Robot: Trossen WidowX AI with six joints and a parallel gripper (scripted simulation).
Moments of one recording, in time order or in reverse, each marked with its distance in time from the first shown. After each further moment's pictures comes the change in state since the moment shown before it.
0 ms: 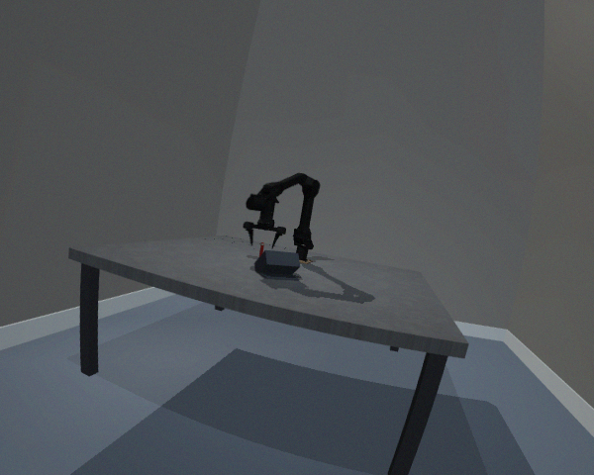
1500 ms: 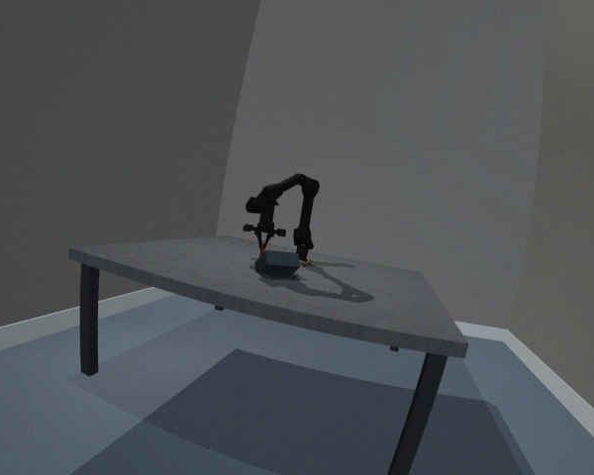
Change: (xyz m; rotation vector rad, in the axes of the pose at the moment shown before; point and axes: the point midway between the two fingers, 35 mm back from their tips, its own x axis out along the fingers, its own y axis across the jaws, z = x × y) arm 0.011 0.002 -0.002 0.001 0.009 0.009
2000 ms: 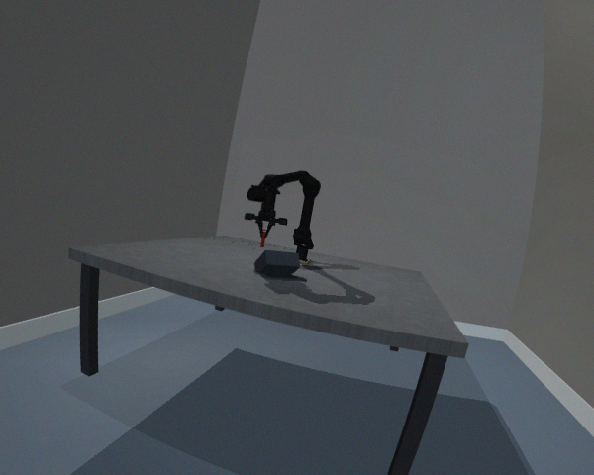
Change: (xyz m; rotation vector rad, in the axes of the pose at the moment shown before) arm -0.051 -0.001 0.002 0.002 -0.002 -0.002
